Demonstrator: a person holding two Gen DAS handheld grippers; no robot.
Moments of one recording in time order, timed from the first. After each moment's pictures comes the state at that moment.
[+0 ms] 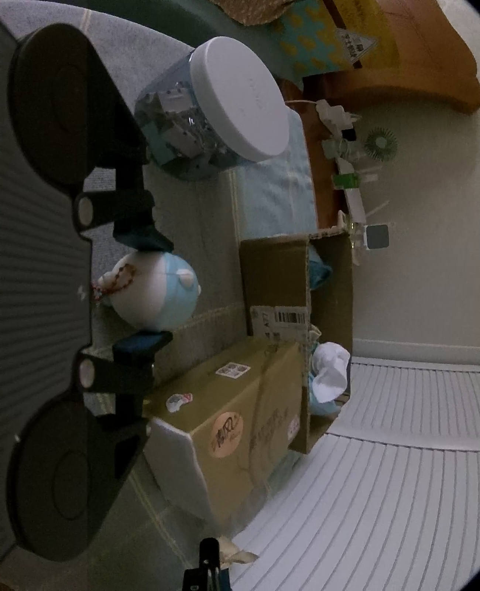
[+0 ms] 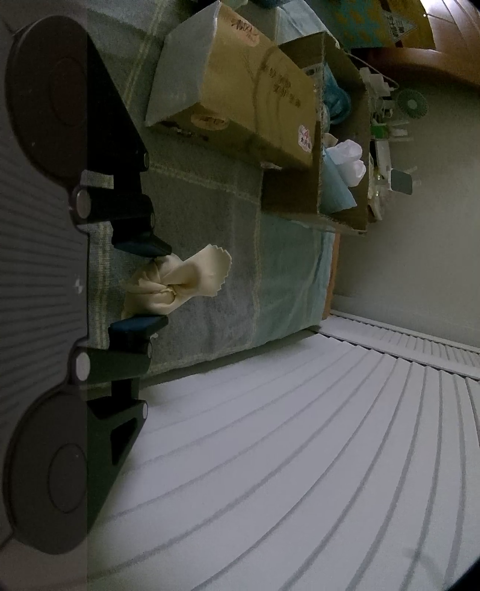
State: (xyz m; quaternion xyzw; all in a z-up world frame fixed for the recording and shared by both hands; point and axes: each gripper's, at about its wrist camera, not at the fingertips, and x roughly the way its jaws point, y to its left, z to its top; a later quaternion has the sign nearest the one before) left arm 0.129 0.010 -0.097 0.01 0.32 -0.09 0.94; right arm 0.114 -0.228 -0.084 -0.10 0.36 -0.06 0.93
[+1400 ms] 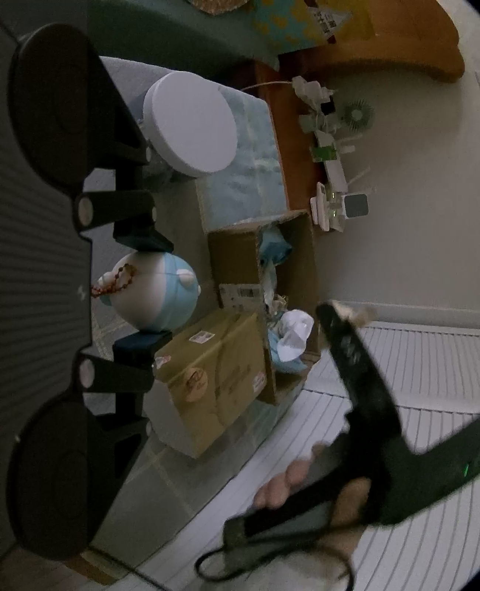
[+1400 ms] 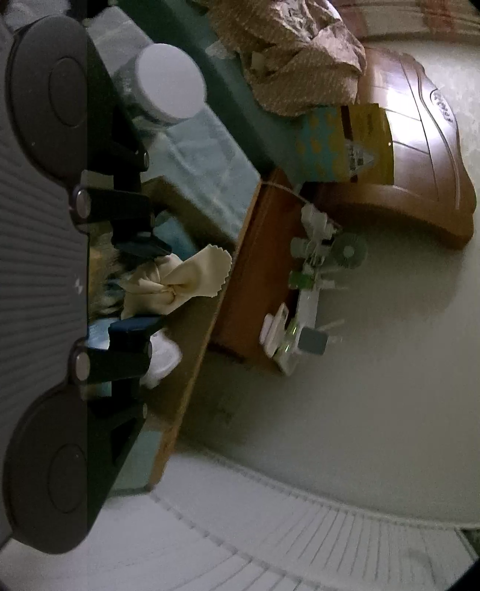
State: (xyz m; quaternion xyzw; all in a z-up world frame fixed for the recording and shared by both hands) left arm 0.110 0.033 -0.038 0.02 0.32 -0.16 0.93; right arm 0.240 -0.091 0.009 -0.13 0.30 0.18 0.93
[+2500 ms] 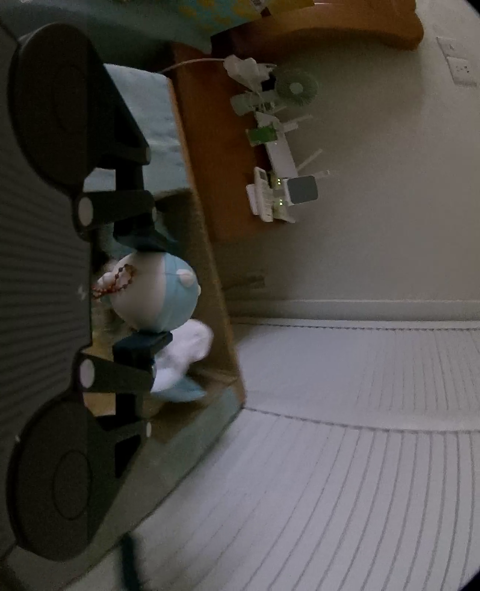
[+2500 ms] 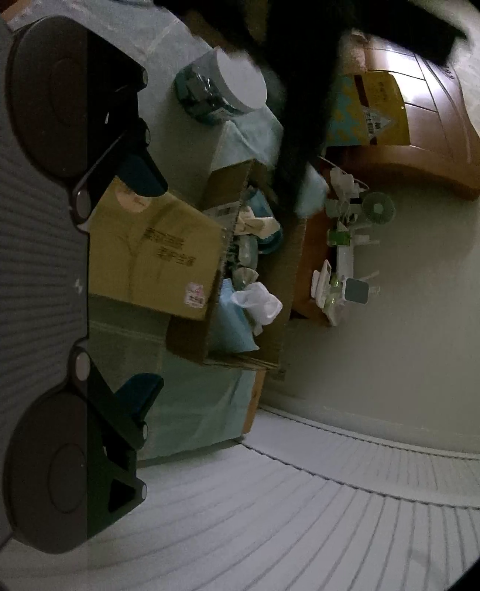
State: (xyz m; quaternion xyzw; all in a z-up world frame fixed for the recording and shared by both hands) left arm 0.244 -0.013 0.003 0.05 0.28 -0.16 0.95; right arm 0.134 -0.151 -0.018 -0.10 0.34 0.09 0.93
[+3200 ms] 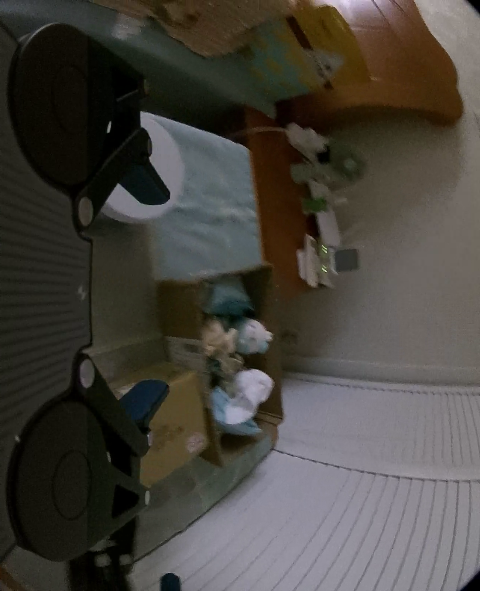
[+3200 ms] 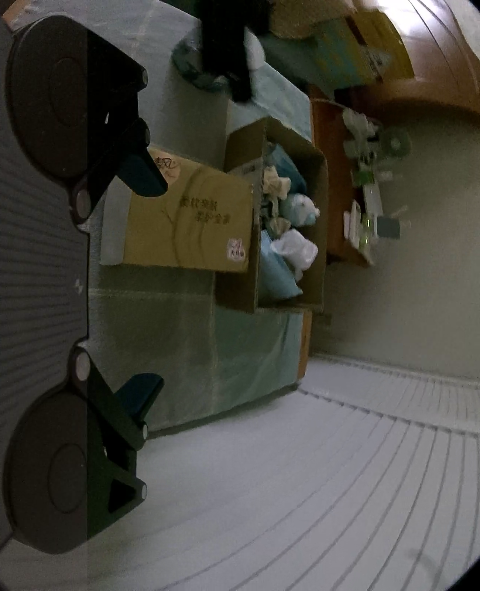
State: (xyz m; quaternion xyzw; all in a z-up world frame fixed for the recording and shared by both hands) left arm 0.156 0.022 -0.003 0.02 0.34 -0.06 0.94; right arm 0.121 -0.155 -0.003 -0.04 0.40 -0.02 0.92
